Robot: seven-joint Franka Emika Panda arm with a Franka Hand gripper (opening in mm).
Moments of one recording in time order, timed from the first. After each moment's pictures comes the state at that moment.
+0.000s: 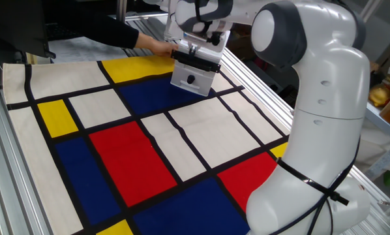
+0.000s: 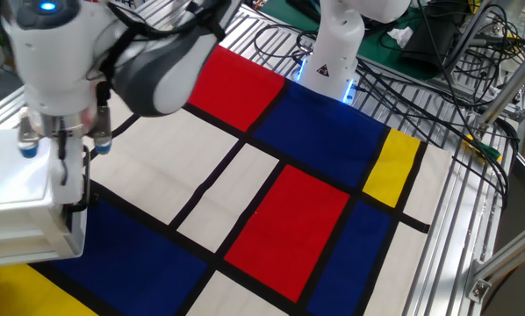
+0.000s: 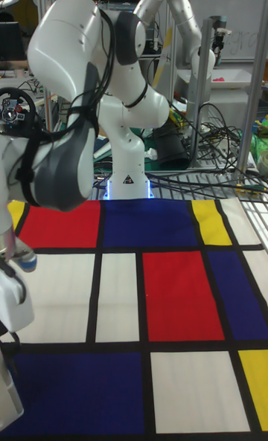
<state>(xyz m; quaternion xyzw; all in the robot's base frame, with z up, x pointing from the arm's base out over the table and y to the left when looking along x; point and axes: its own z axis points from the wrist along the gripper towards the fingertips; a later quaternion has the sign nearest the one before) 0.681 -0.208 0.219 0.38 0.92 -0.01 0.07</state>
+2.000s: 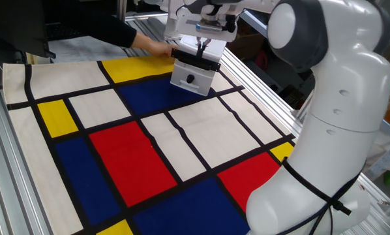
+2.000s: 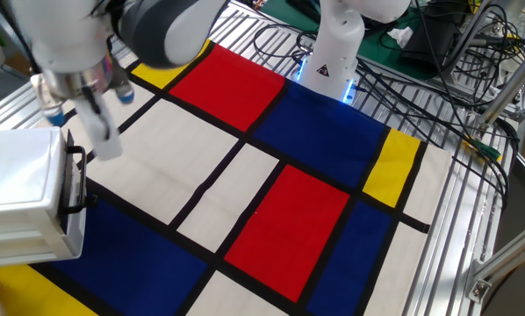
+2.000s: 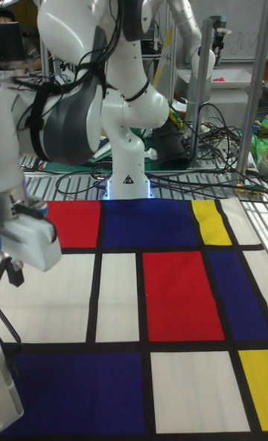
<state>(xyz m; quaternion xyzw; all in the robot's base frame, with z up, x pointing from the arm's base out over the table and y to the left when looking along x) 0.628 -0.194 0.266 0.27 0.96 -0.02 0.01</state>
